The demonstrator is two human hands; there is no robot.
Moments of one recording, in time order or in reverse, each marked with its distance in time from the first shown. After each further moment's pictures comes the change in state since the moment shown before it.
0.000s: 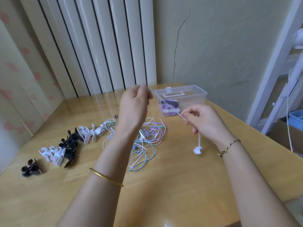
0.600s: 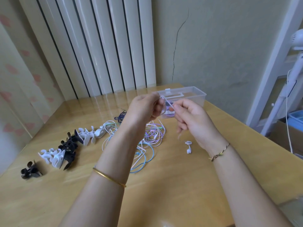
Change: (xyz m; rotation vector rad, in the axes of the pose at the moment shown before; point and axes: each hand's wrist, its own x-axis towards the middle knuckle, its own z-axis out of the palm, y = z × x) left_hand -0.007 0.010 0.010 -0.272 -0.318 -0.278; right_hand -0.011 -0.025 0.021 0.408 -0.095 -0.120
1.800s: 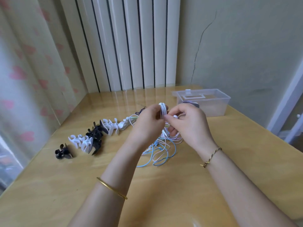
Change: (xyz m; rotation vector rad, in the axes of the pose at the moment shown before) left_hand -0.027 -0.036 -0.056 0.442 0.071 0.152; right_hand -0.006 -0.013 0.077 -0.280 0.063 -0.017
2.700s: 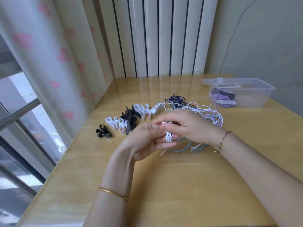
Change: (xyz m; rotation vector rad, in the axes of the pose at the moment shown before) left_hand -0.068 -0.058 -0.084 -0.853 -0.267 -0.494; right_hand -0.002 -0.010 0.072 -0.286 -0.781 -0.325
